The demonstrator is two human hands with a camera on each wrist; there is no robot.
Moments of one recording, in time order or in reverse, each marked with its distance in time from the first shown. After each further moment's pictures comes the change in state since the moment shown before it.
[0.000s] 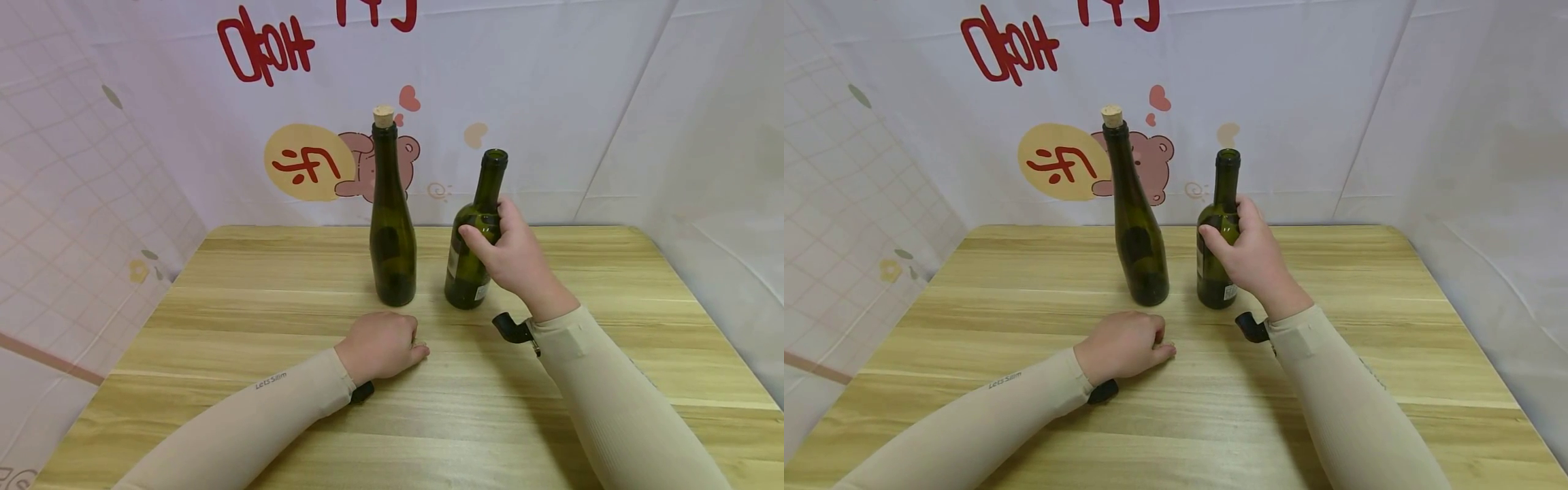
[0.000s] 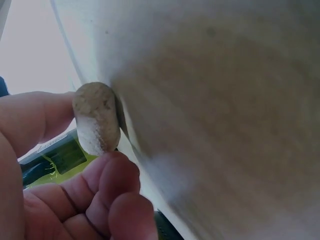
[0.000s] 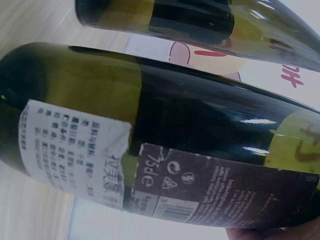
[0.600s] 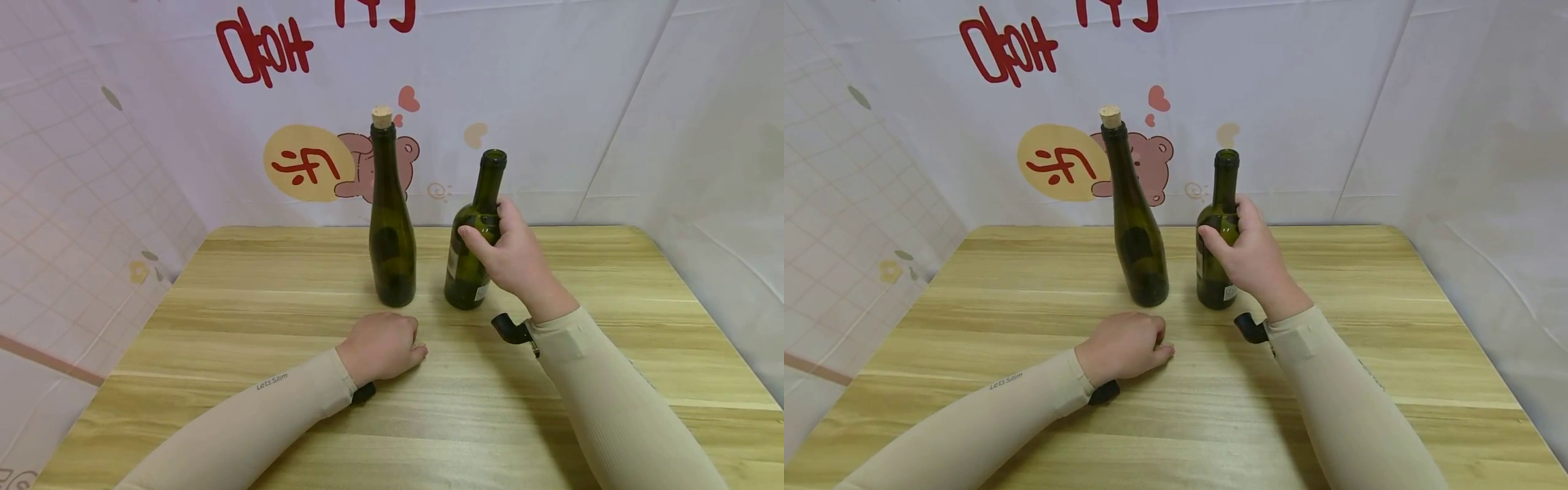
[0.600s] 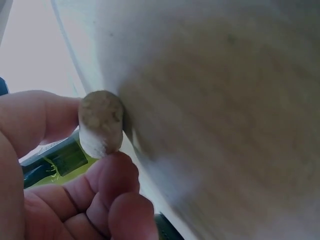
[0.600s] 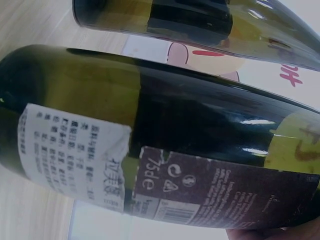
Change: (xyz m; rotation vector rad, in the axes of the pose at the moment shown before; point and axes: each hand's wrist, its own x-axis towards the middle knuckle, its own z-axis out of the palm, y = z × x) left_hand 0.003 0.002 0.000 0.001 -0.010 0.014; right_hand 0.000 0.001 0.000 -0.003 0.011 0.002
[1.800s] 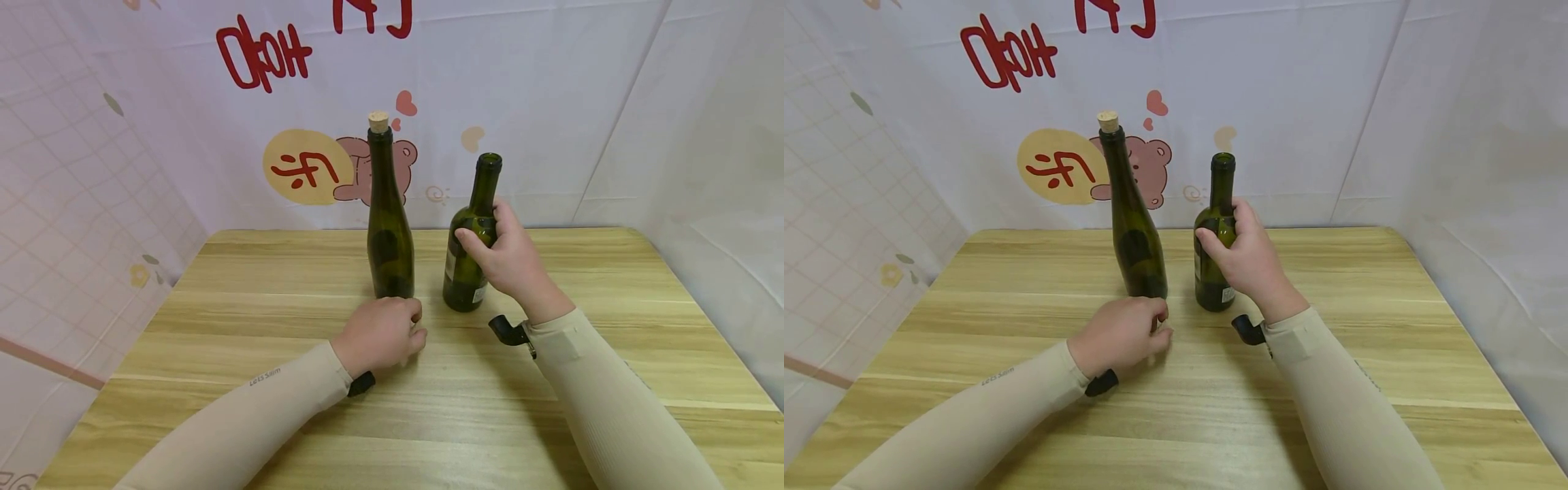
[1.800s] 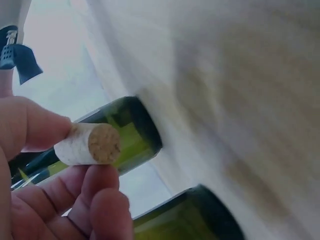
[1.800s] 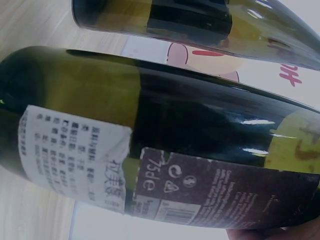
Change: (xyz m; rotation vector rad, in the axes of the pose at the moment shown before) left_hand 0.003 0.003 -0.026 -0.054 0.144 0.022; right_hand -0.001 0.001 0.001 0.007 -0.004 -0.017
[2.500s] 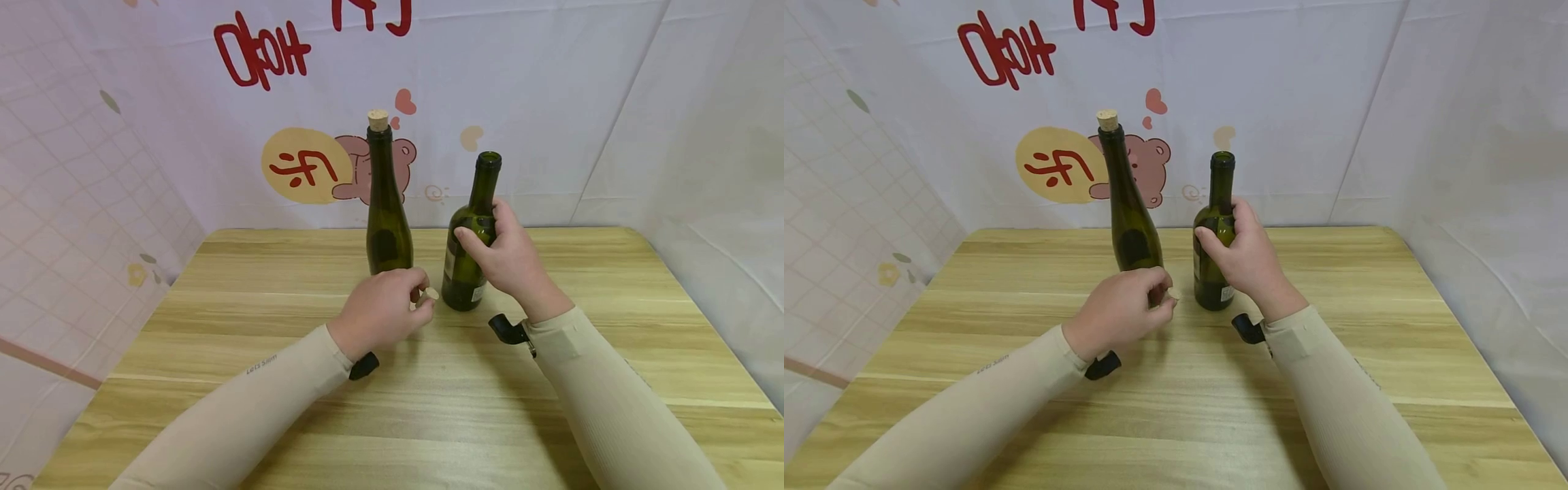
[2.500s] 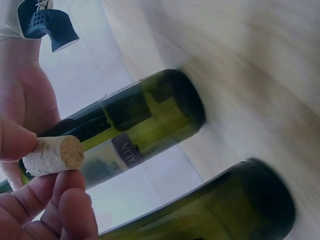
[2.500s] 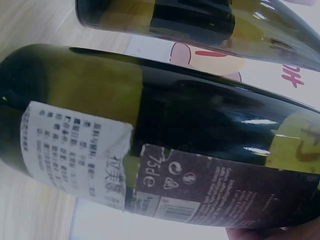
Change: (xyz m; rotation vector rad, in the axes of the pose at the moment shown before) left_hand 0.011 0.005 -0.030 -0.179 0.145 0.013; right_hand 0.001 -0.001 0.000 -0.021 0.017 0.011
